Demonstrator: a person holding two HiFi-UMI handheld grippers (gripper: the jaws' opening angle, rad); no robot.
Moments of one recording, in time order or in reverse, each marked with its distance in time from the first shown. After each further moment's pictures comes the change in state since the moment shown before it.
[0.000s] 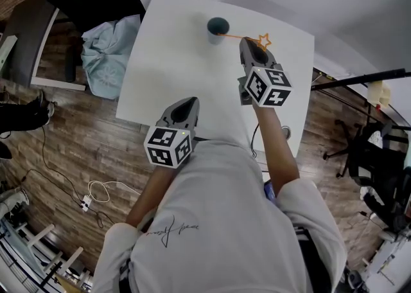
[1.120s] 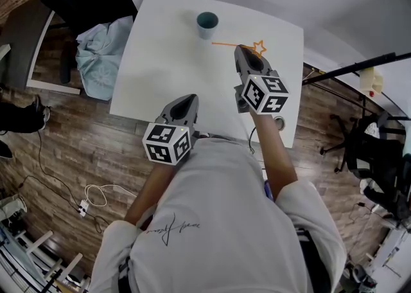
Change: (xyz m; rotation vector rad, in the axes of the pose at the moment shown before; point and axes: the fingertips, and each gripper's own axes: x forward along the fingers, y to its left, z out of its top) left arm -0.009 -0.032 -0.011 0.002 -0.030 -0.047; right arm -0.059 0.010 -0.014 0.008 0.012 0.011
